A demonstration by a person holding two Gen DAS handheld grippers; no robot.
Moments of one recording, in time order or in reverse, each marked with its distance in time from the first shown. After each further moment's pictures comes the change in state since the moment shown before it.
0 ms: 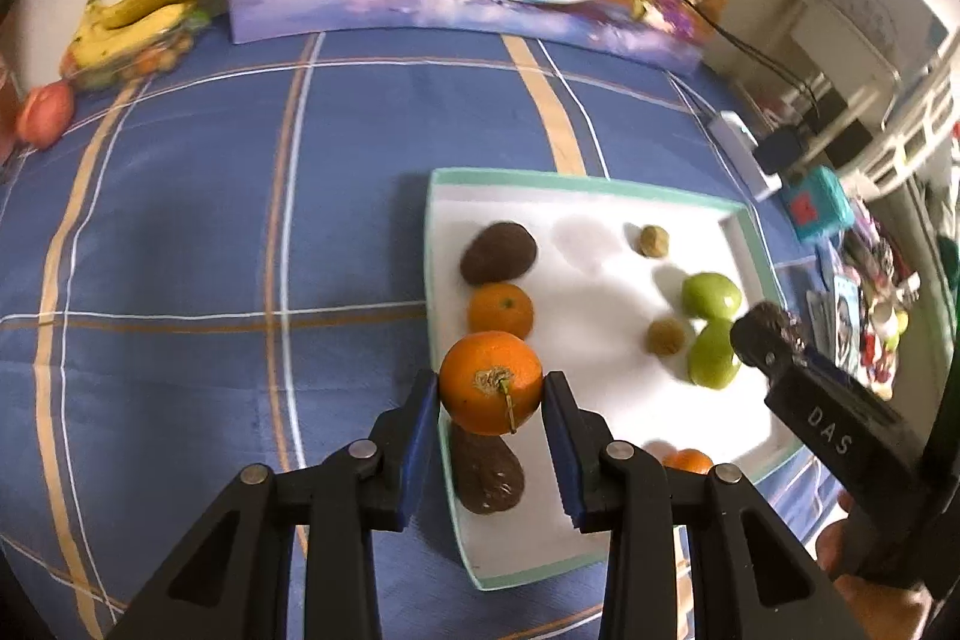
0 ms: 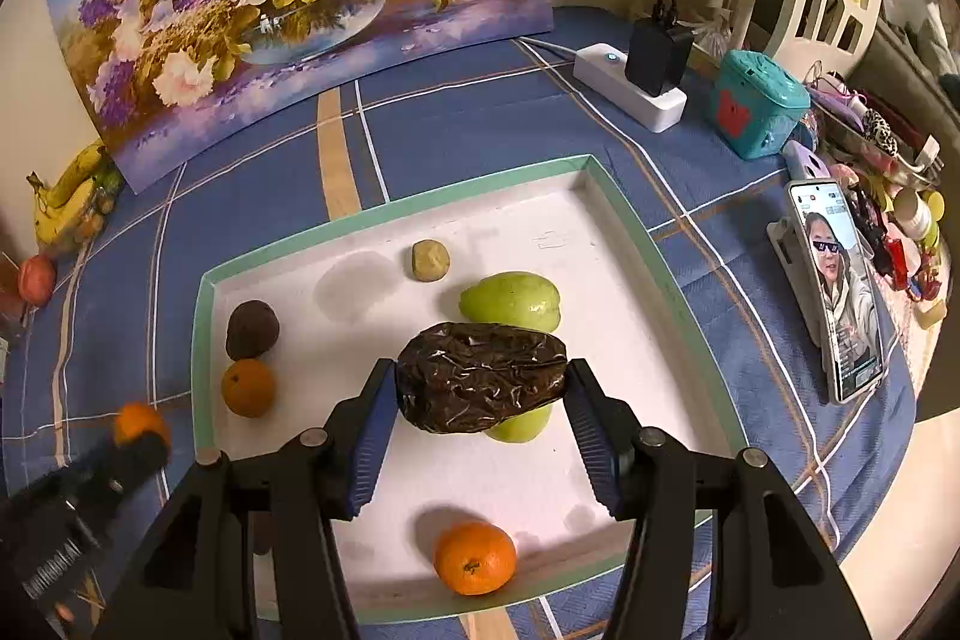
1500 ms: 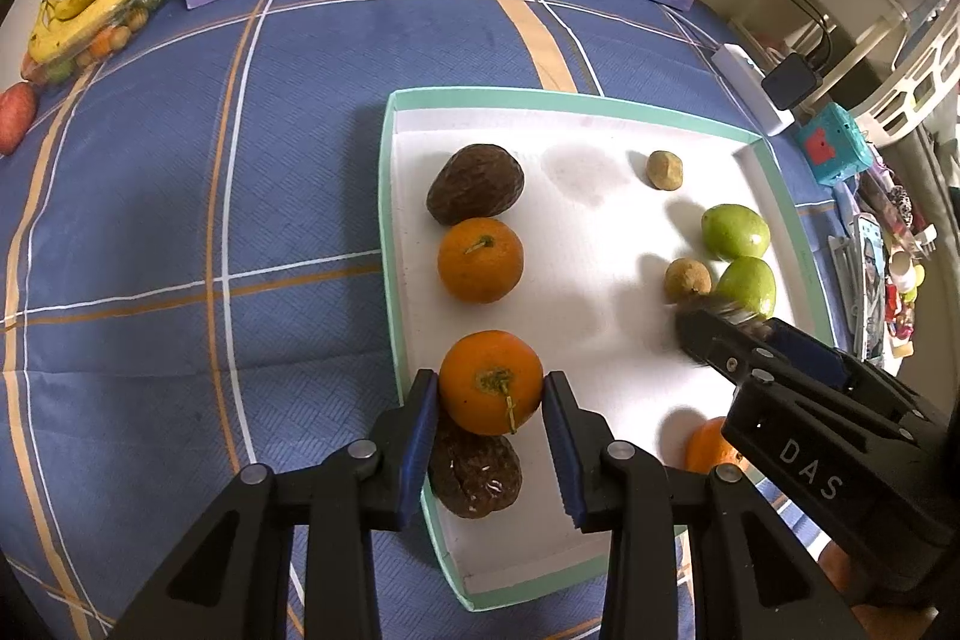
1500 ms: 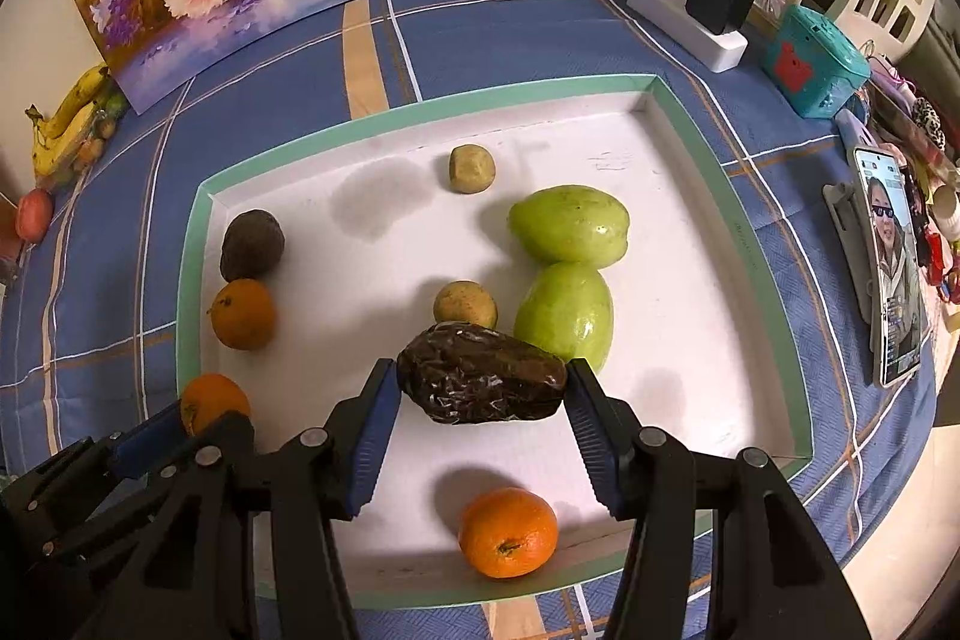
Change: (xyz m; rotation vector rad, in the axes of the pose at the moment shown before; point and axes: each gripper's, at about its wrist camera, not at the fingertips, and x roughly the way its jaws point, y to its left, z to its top) left arm 0.038 -0.008 -0.013 0.046 0.096 0.003; right arm 0.034 0.018 -0.014 -0.074 0.158 0.030
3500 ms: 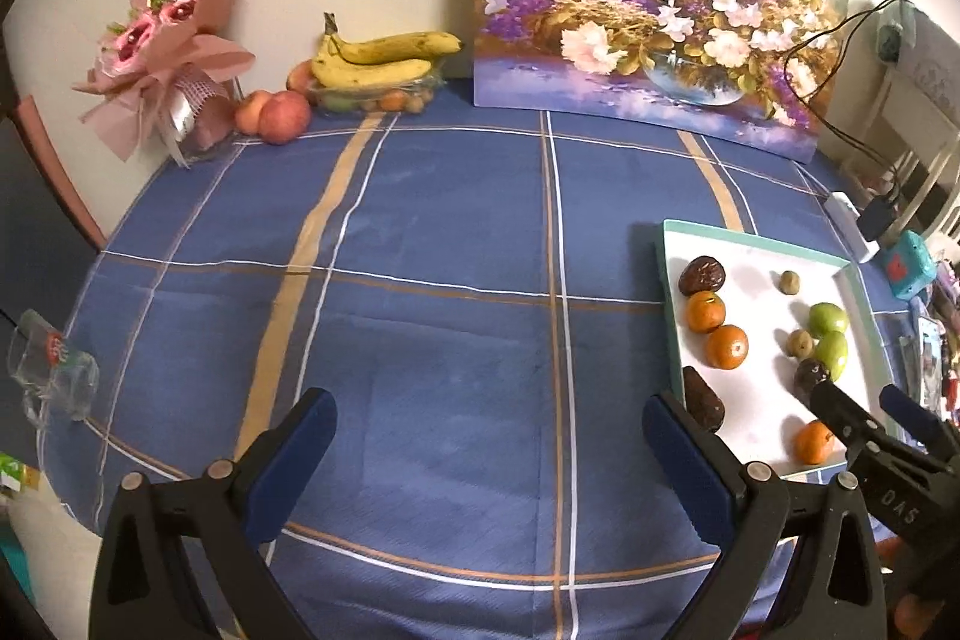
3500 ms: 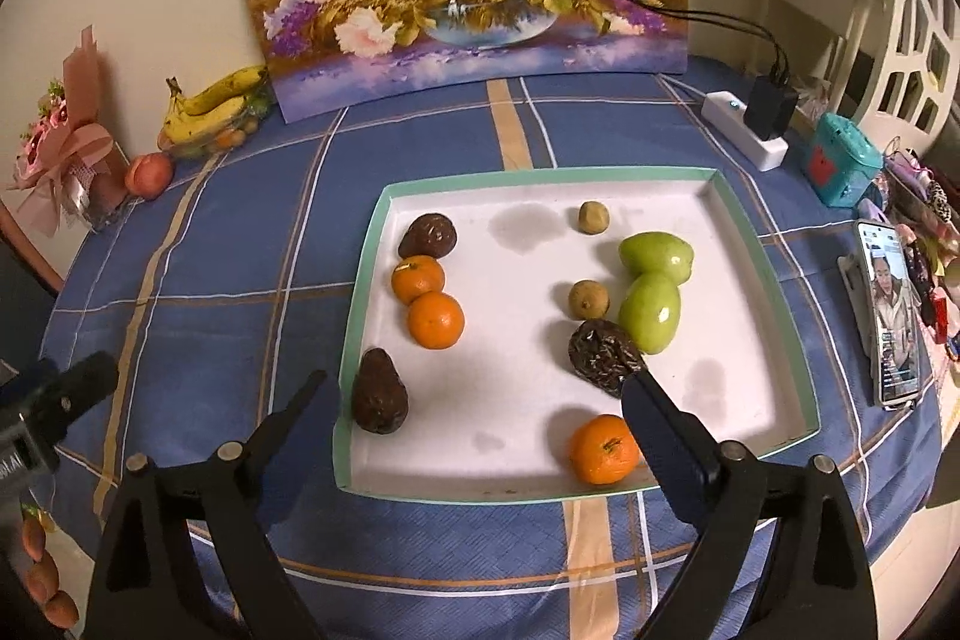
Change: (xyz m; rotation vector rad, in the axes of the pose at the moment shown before) left arm -0.145 0.090 -0.087 -0.184 -0.326 0.320; right arm -0.077 0.042 -0.064 -0.159 -0.238 0.136
